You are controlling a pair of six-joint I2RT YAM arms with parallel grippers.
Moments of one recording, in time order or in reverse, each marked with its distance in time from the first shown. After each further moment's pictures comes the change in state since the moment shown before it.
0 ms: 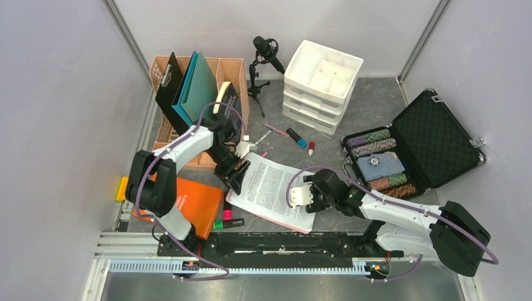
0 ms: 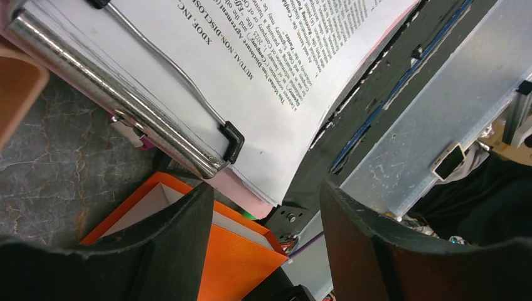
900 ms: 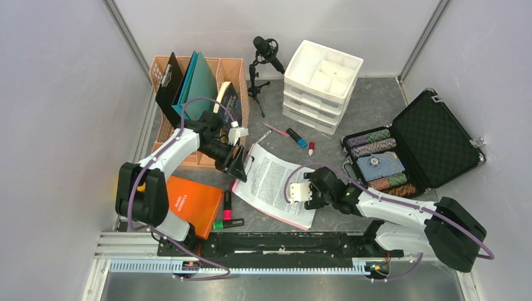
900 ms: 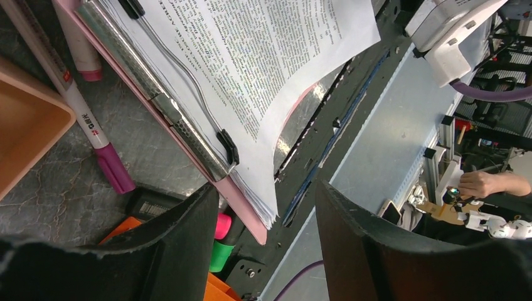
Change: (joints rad) left arm 0.113 -0.112 -0.031 0.154 0.262 -0.148; right arm 0.001 0.047 0.019 0.018 0.072 0.045
